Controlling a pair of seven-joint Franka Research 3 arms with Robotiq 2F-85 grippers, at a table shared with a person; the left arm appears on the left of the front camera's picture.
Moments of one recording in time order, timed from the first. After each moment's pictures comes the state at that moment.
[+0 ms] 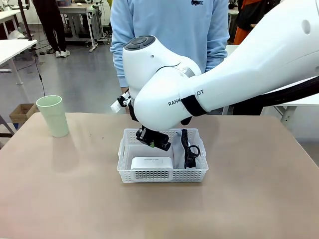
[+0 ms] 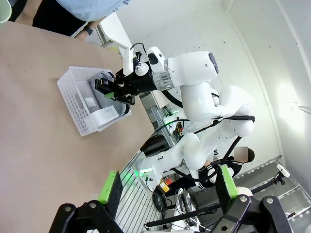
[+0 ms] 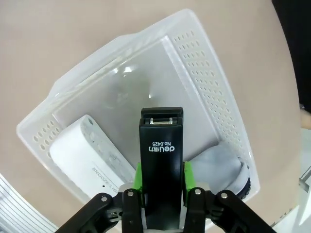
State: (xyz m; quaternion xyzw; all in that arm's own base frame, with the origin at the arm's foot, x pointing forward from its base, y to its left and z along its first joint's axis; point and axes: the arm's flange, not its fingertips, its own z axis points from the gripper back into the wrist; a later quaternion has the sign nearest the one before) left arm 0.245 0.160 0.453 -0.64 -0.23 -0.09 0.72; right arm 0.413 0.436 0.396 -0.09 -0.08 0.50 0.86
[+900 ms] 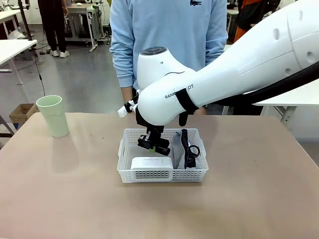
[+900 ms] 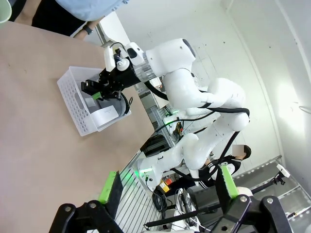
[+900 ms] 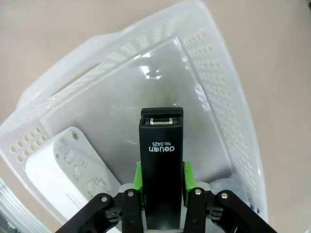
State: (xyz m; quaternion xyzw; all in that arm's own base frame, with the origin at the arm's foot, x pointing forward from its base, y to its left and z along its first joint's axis) left arm 0.245 0.160 0.454 -0.64 -0.23 -0.09 0.72; right arm 0.463 0.420 0.345 -0.02 -0.03 0.52 0.85
